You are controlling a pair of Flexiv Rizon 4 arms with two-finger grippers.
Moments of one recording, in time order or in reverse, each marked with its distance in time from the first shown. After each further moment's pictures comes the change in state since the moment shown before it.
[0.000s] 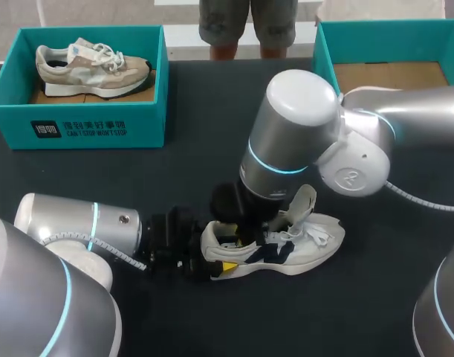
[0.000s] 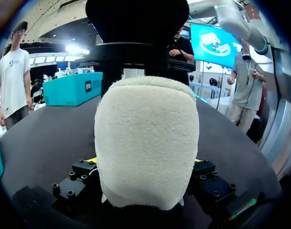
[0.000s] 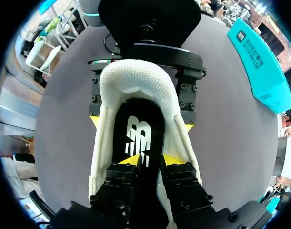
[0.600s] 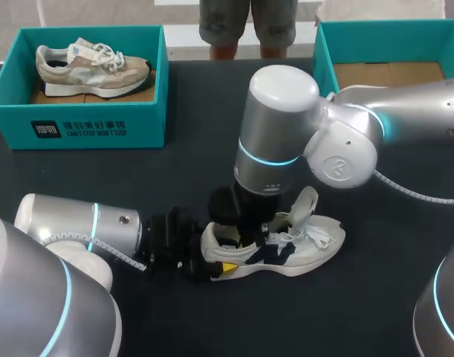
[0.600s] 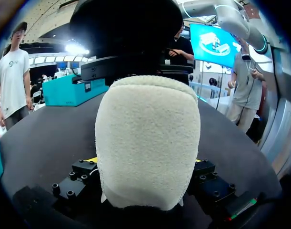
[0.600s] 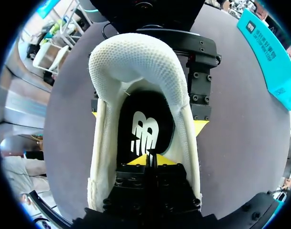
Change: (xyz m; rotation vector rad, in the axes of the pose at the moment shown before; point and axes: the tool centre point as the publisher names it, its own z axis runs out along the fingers) left arm 0.001 0.001 0.000 -0.001 0.001 0.002; right arm 0.012 -0.004 0.010 0.040 0.135 0.012
